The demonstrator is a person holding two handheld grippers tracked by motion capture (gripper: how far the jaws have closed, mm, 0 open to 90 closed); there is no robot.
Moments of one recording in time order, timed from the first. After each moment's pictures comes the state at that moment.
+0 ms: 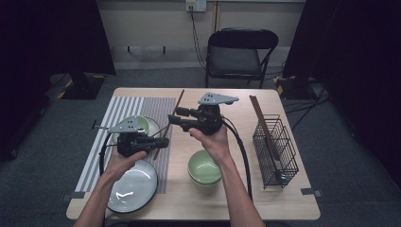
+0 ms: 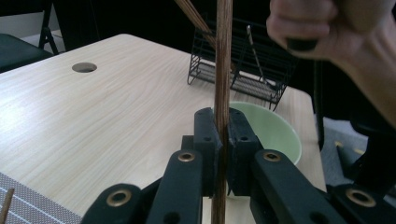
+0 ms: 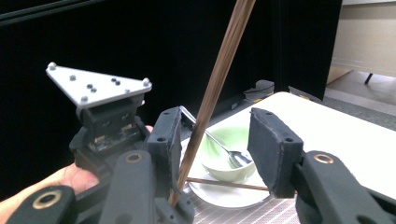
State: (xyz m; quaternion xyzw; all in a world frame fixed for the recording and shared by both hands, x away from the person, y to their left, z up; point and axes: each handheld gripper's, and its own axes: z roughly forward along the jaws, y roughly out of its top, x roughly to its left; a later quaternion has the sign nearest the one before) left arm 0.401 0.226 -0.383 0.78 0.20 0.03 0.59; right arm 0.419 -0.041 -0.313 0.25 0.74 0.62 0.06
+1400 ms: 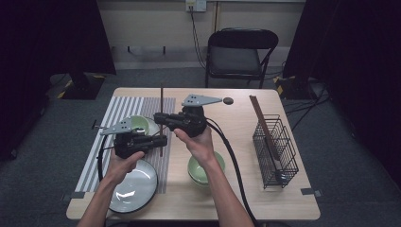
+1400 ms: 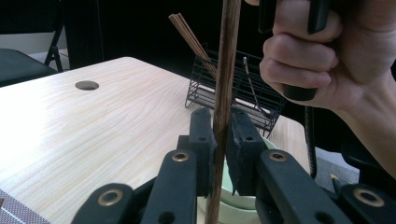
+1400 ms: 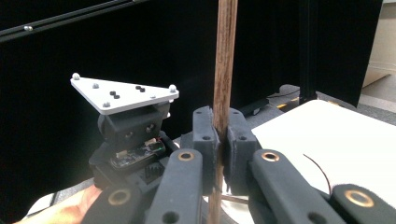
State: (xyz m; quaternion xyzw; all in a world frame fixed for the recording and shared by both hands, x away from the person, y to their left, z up) left arm 0.393 0.230 -0.383 0.74 0.22 0.03 0.63; right arm 0.416 -0.006 -0.311 0.23 0.73 0.64 0.03
